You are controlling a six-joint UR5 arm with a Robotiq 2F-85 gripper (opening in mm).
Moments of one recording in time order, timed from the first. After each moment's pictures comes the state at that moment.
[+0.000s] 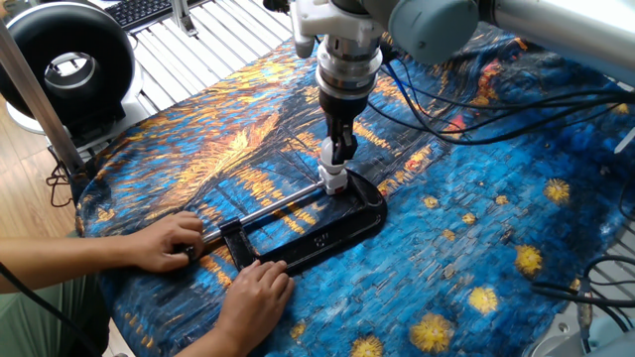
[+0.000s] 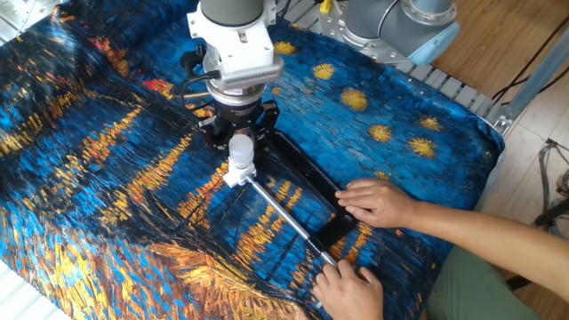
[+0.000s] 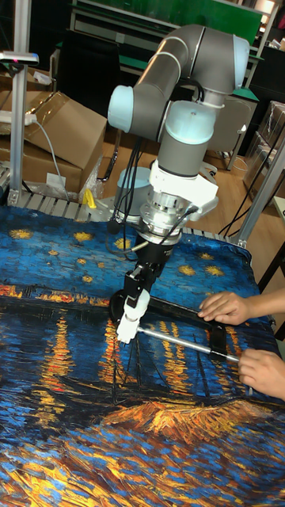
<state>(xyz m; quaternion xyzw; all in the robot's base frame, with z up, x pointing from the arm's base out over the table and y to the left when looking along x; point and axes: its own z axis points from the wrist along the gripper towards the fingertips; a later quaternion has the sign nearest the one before) 0.505 0.027 0.093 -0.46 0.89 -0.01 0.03</state>
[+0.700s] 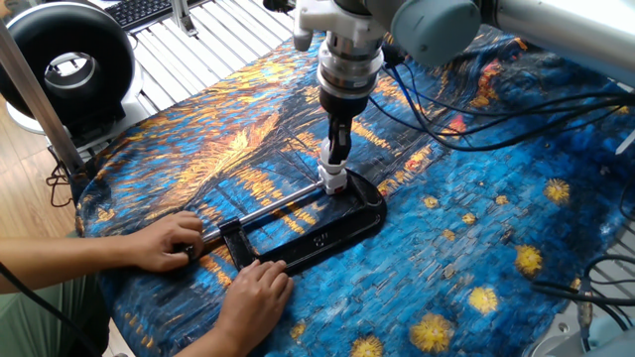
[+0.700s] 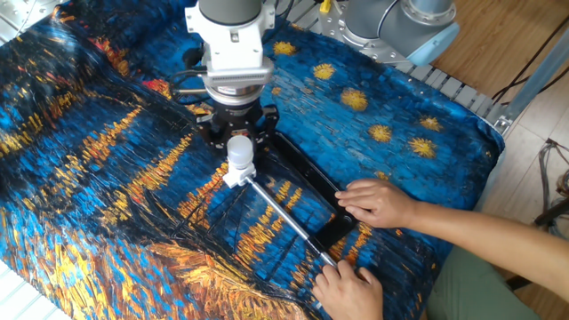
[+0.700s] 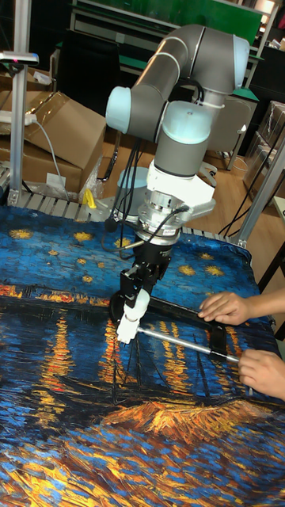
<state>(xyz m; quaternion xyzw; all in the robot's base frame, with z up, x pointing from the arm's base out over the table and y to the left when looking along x) 0.509 0.022 0.093 -0.39 0.92 -0.01 0.04</state>
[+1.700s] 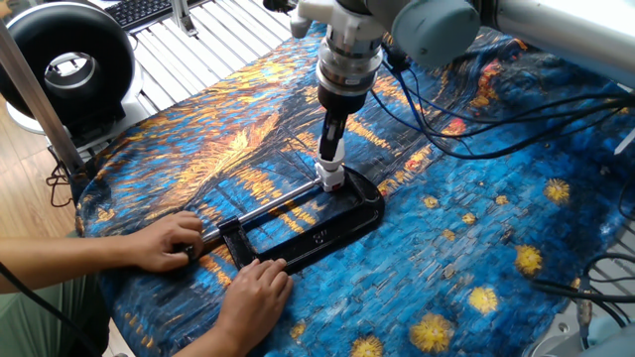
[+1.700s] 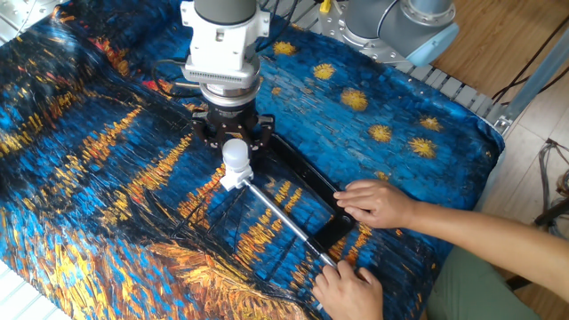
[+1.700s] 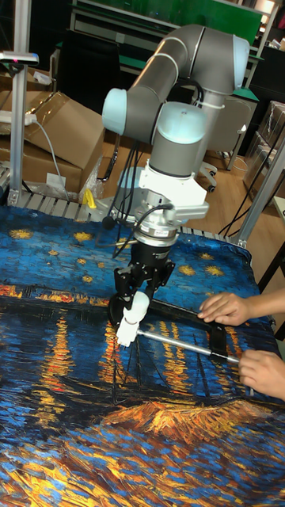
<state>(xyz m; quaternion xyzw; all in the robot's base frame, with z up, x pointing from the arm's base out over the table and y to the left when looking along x) 0.519 0.018 0.092 -0.27 0.96 0.00 0.06</state>
